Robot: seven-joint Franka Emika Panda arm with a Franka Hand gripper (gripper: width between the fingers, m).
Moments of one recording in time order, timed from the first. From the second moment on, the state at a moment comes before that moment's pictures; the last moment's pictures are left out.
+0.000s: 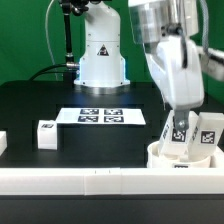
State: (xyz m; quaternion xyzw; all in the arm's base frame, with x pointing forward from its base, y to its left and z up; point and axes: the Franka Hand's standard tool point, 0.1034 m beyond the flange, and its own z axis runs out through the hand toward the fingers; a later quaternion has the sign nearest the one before) arm 0.632 0.069 0.098 -0.70 0.70 0.05 0.08
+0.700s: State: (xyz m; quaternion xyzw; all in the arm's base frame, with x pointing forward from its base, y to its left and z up) arm 0.630 0.088 0.088 -0.88 0.47 0.03 0.07
